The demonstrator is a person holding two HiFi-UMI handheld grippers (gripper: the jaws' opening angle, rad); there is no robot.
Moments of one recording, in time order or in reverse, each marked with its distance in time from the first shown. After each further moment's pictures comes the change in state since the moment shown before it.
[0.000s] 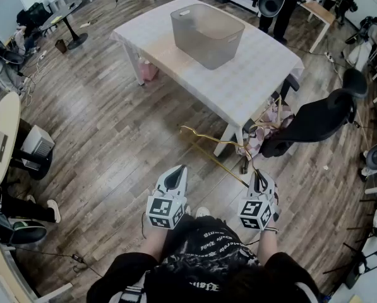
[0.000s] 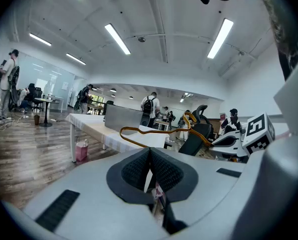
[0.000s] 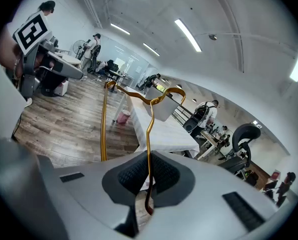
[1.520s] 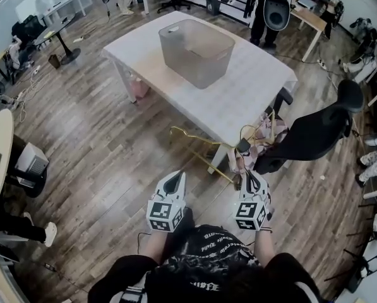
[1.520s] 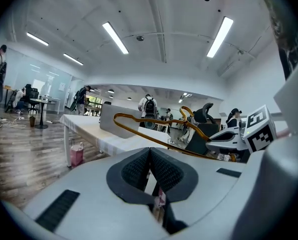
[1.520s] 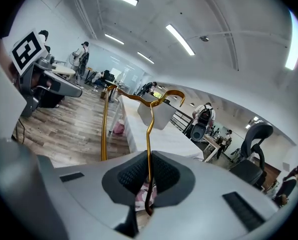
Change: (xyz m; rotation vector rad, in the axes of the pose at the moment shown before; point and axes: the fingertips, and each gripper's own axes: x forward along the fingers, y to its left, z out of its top) left arm 0.097 0.012 0.011 0.017 -0.007 -0.030; right arm 0.079 -0.038 0.033 0.080 -0.088 -0.002
